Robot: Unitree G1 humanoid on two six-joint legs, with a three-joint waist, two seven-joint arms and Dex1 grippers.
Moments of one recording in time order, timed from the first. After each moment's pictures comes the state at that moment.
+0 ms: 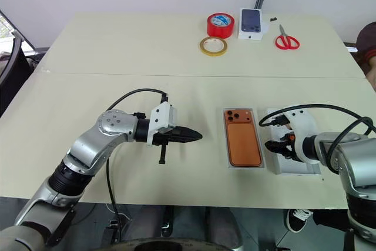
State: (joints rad) left arm -0.48 0.48 -0.37 -0.28 -0.33 0.45 -1.04; right arm -0.21 -0.86 -0.26 -0.52 0.42 1.61 0.58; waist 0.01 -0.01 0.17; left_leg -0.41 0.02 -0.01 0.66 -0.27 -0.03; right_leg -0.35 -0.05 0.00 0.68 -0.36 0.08
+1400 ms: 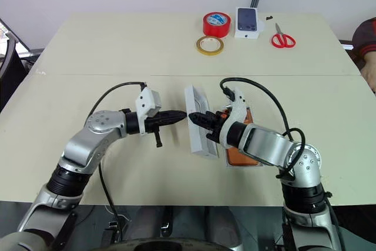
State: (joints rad) left arm -0.43 0.42 -0.24 -0.19 -0.31 0.45 -0.87; right arm -0.30 -0.50 -0.06 -0.39 1.96 0.98 -0.70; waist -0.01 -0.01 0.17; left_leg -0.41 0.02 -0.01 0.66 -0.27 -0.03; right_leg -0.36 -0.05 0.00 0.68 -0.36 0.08
